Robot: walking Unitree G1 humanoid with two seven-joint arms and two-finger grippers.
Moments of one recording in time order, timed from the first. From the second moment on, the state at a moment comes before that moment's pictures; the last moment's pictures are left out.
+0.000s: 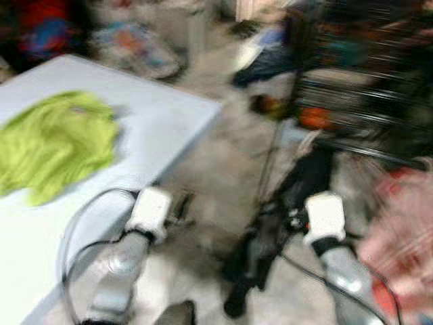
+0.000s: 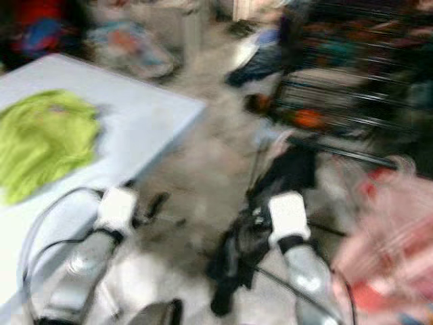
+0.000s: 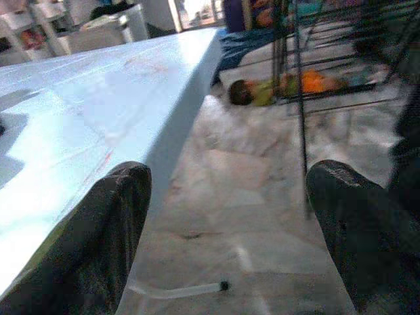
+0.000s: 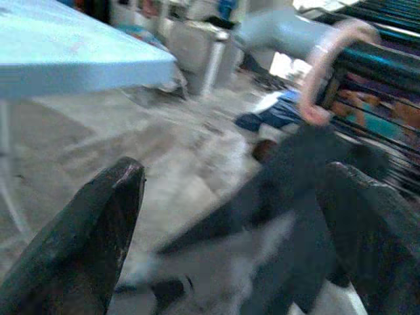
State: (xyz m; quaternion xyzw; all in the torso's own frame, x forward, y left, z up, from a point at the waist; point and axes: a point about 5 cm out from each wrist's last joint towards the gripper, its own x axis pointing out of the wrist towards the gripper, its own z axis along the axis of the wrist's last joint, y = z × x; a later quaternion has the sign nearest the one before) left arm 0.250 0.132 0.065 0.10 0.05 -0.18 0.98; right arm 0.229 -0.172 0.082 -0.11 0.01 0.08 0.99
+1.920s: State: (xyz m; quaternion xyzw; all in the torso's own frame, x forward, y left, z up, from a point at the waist) left arm 0.258 0.138 0.069 0.08 0.03 -0.13 0.99; right arm 0.251 -0.169 0.075 -0.15 0.03 0.07 0.99
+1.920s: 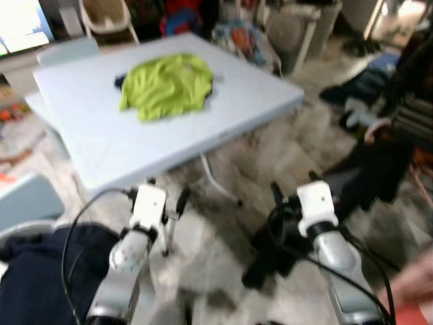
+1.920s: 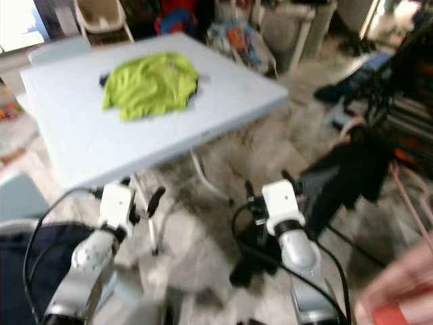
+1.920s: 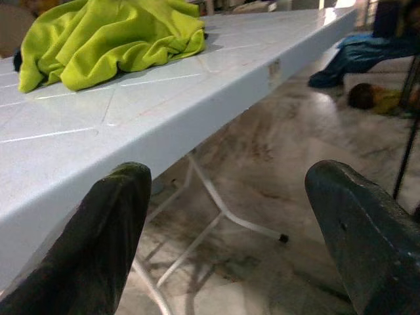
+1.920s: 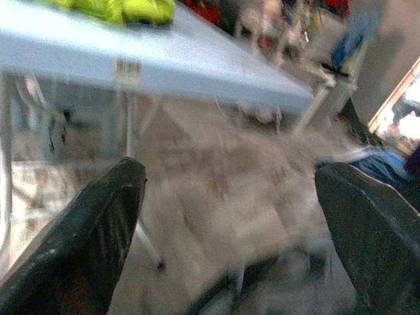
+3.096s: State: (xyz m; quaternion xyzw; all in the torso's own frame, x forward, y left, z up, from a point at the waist) left arm 0.278 0.184 0.069 0.12 0.05 0.06 0.99; right arm 0.260 -0.138 0.087 -0.08 0.00 0.20 0.98
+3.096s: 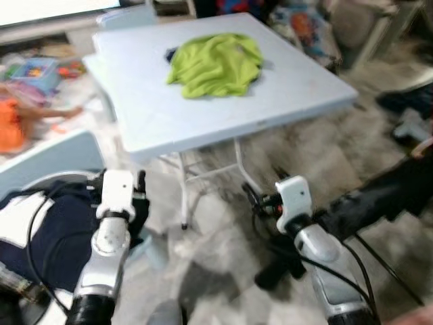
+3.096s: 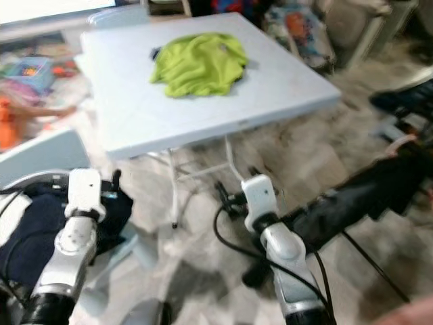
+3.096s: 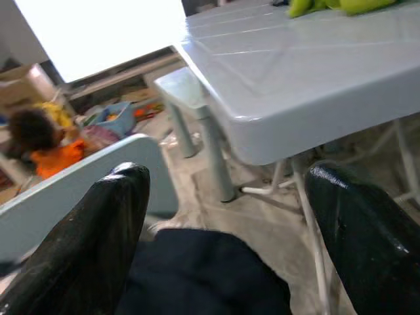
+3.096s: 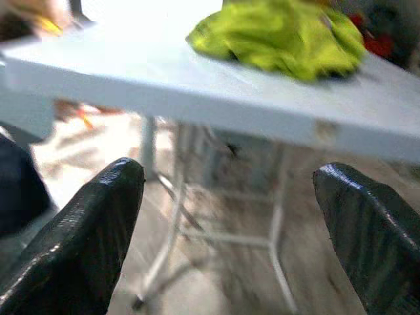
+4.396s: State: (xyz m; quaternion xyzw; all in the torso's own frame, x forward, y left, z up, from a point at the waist) left arm 0.260 0.184 0.059 0.04 0.03 0.03 1.00; right arm 0.273 -0.145 0.082 -0.13 0.03 0.18 0.97
